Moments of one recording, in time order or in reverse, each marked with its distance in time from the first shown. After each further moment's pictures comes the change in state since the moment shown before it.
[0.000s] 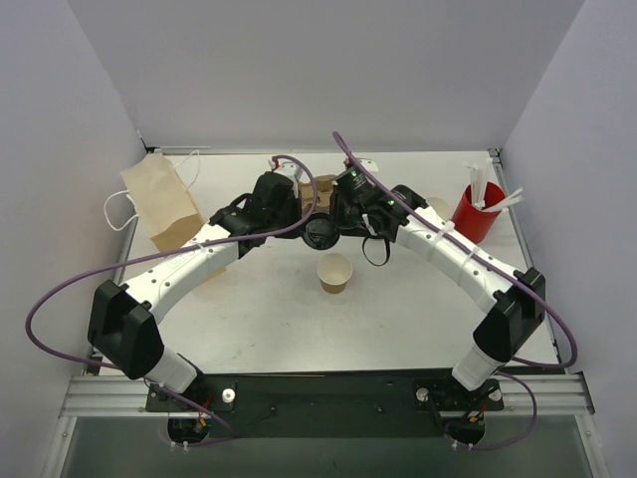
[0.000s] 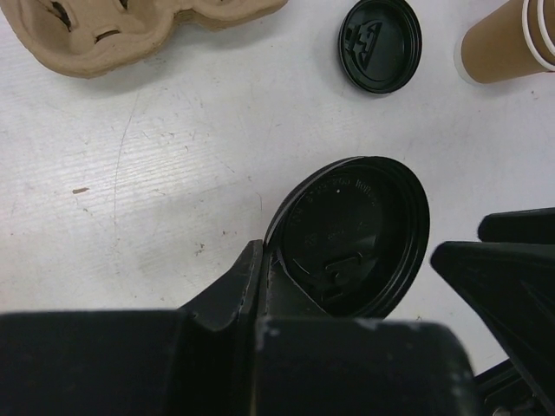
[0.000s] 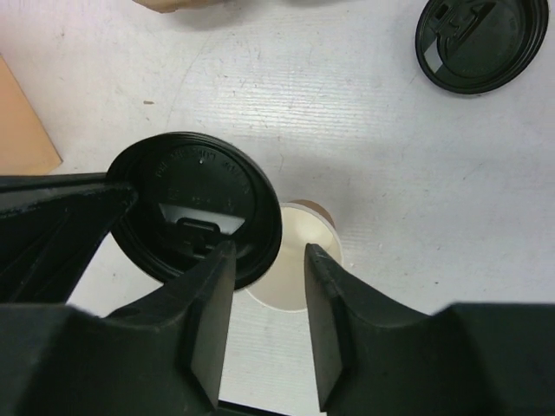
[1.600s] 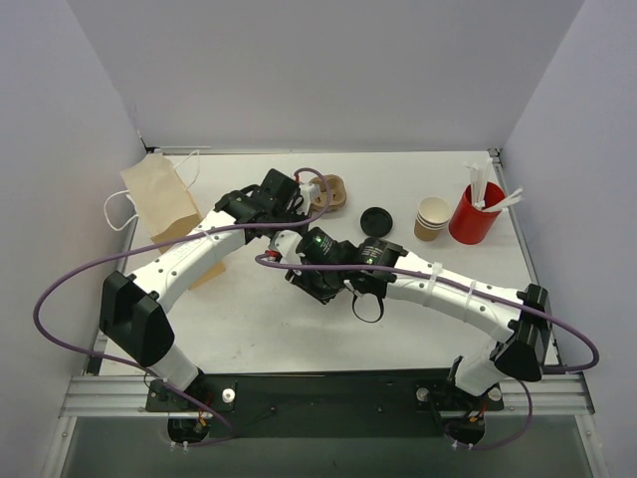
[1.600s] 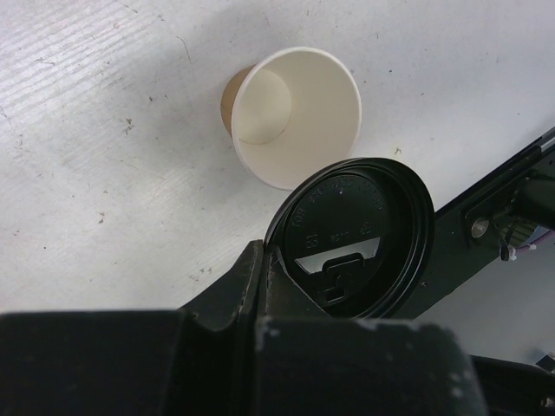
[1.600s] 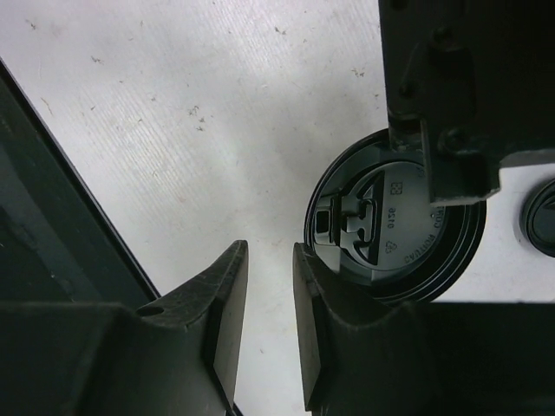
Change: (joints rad) left arm 0.002 0.084 0.162 -0.399 0.332 0.132; right arm 0.364 -0.137 -0.188 0.040 -0.161 -0.753
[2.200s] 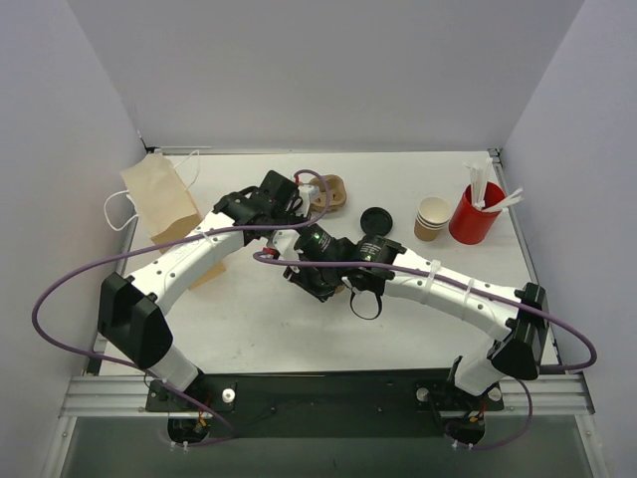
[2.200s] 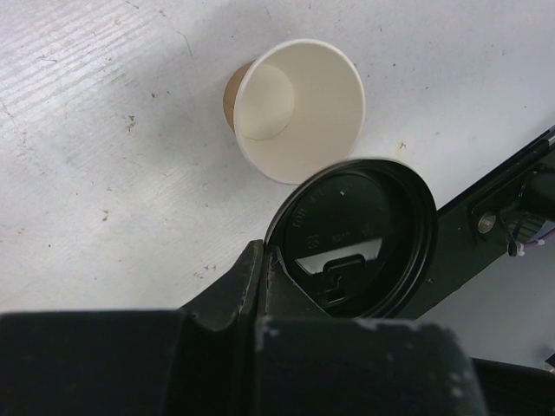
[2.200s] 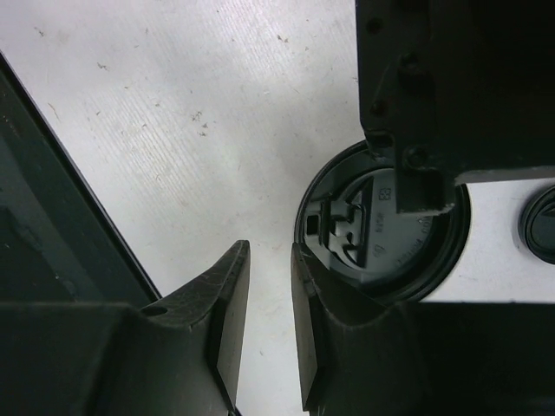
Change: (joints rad) left arm -0.002 -0.015 -0.014 0.002 0.000 0.015; right arm -0.011 0.028 0.040 -0.011 -0.018 -0.007
